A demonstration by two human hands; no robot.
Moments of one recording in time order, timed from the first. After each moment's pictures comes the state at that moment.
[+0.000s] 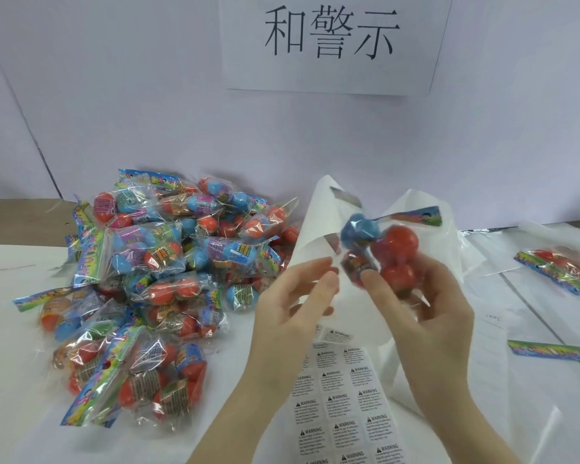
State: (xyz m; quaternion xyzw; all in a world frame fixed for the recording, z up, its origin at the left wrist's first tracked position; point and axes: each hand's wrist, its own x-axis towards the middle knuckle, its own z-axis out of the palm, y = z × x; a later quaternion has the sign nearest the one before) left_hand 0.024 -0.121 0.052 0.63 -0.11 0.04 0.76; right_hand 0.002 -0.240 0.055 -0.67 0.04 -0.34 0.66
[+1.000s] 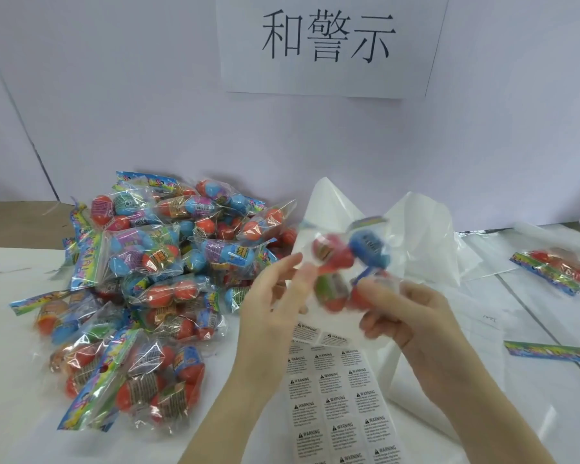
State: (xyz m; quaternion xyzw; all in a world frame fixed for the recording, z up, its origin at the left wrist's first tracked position) left_hand 0.031 -0.114 0.053 0.66 -0.07 0.08 0.75; right_hand 0.006 -0.257 0.065 -0.62 0.01 -0.04 0.79
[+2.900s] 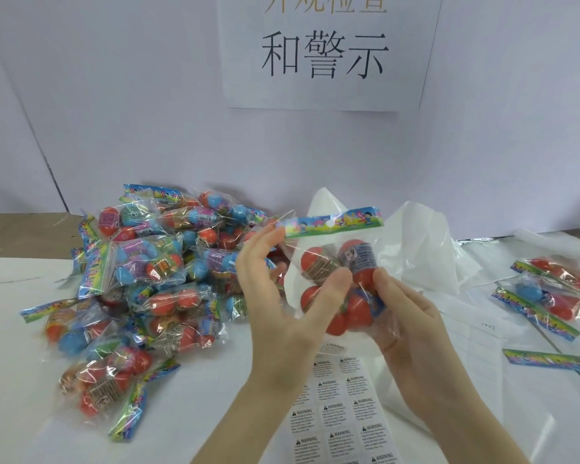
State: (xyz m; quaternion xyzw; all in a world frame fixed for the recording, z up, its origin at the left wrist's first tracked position) left_hand 0.019 -0.129 0.076 0.64 -0.13 0.24 0.72; right_hand 0.000 -0.249 0.065 -0.54 -0.03 -0.05 0.84
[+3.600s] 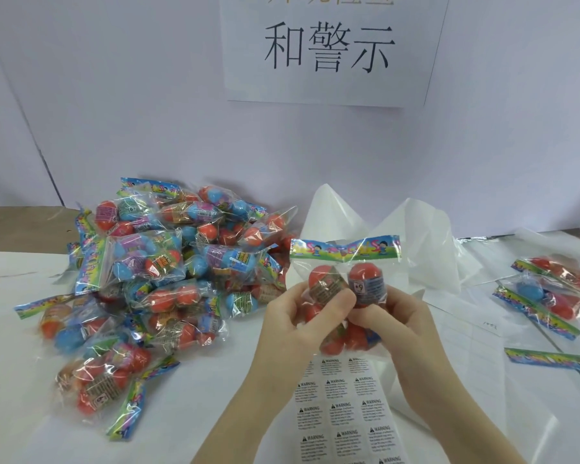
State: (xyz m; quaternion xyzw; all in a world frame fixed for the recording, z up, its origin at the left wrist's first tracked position) left_hand 0.024 -0.119 0.053 0.62 -0.15 -0.04 0.77; right_hand 0.001 -0.244 0.061 -0.65 -0.01 -0.06 0.76
